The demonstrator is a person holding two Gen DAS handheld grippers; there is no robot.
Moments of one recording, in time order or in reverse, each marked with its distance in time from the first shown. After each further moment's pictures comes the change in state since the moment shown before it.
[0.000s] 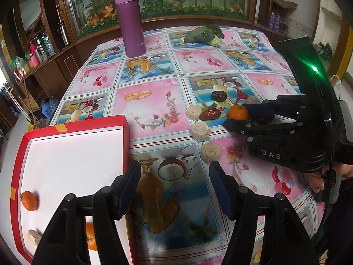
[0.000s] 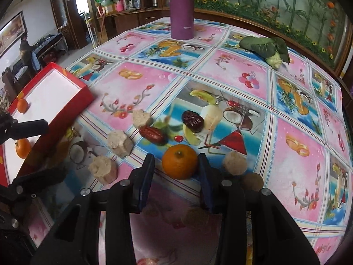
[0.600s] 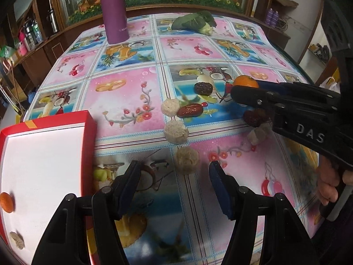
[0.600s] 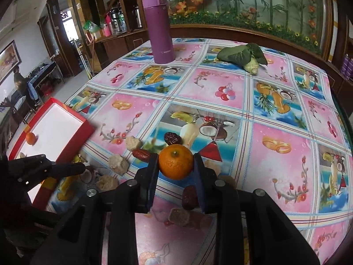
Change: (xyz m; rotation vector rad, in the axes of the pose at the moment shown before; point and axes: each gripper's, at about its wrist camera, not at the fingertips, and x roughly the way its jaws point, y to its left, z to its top) left arm 0.035 -0.019 0.011 -0.035 0.076 -0.091; right arm -0.034 -0.027 0.006 0.145 -0.106 0.019
